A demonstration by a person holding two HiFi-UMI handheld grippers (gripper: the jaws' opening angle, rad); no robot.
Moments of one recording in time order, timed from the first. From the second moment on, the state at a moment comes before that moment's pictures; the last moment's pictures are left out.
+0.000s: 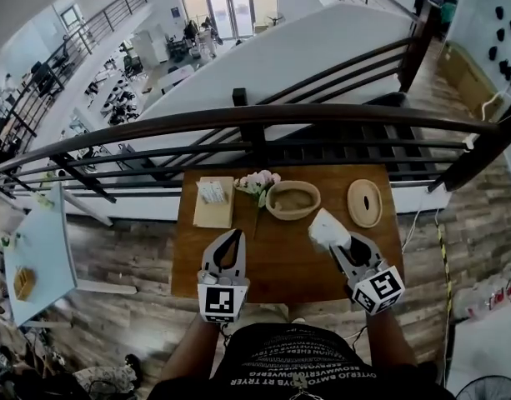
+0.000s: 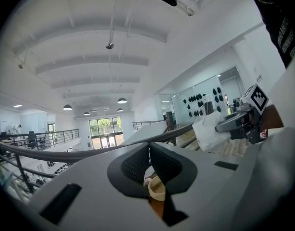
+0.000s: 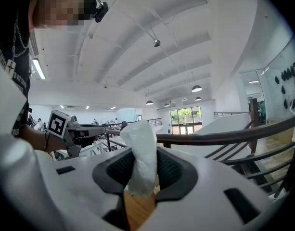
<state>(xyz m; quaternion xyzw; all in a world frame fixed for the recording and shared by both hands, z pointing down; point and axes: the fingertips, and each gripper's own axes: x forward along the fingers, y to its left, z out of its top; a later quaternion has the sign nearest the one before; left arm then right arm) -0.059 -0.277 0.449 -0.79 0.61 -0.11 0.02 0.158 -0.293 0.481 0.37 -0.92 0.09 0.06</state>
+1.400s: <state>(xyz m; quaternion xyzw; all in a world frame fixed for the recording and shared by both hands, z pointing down) -0.154 -0.413 0.545 -0.77 0.61 -0.17 -0.07 0.060 -0.501 0.794 0.34 -0.82 0.39 0.26</state>
